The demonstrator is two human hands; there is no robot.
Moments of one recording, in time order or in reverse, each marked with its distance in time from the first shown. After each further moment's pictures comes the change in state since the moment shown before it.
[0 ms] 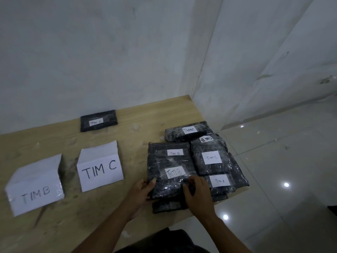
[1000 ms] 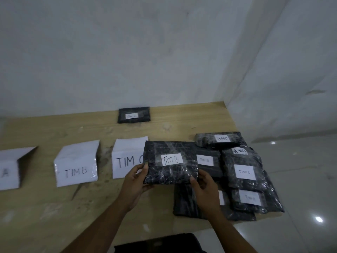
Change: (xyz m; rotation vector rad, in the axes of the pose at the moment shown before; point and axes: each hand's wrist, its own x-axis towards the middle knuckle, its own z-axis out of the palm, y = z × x) left_hand -0.021 0.018 -0.083 -0.223 0.307 0.243; right_hand 0.026 -0.056 0.039 0.510 -0.174 0.123
